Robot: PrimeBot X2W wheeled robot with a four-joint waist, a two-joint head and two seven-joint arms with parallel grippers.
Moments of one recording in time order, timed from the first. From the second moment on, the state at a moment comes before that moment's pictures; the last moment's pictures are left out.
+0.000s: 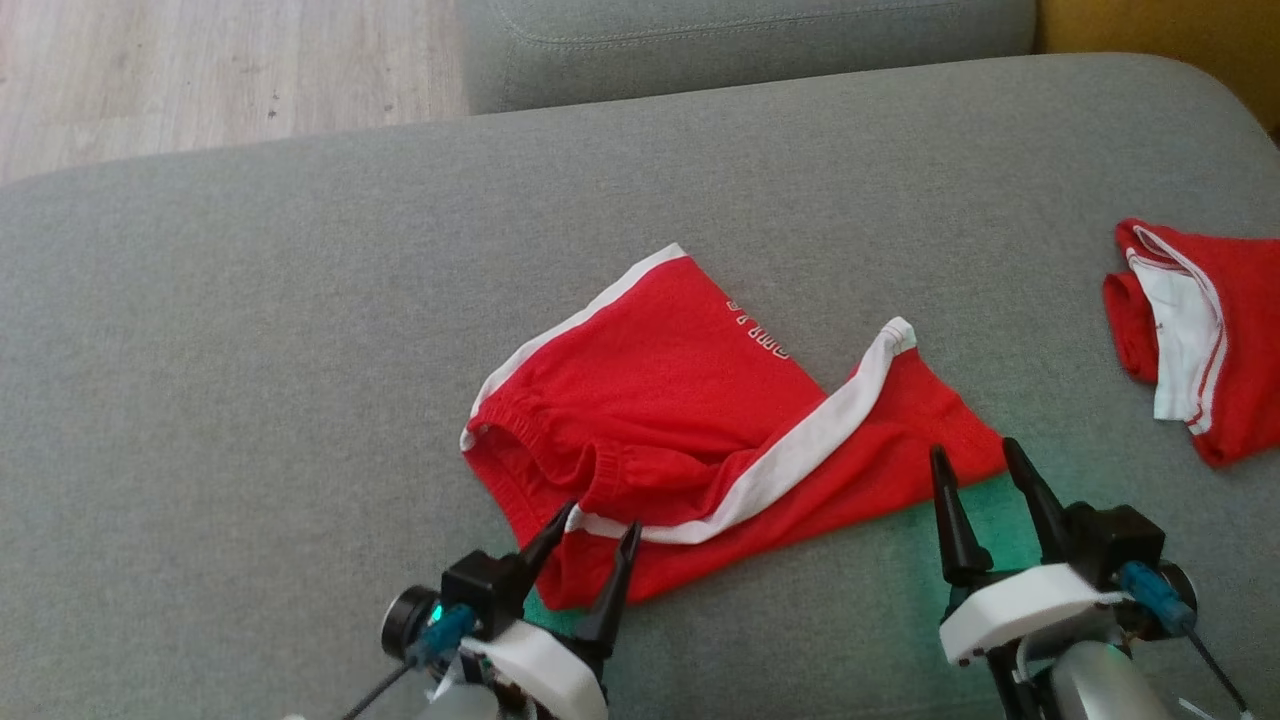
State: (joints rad) left arm -0.25 0.05 -0.64 0.64 -0.43 -0.12 -0.25; right arm -0.10 -0.05 0.06 0.48 0.13 0.13 -0.26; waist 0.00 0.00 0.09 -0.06
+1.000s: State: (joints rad) left arm -0.32 0.08 -0.71 0.69 -0.48 -0.12 -0.25; right arm -0.11 -0.05 0.08 0.50 0.13 0.13 -0.26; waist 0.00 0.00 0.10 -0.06
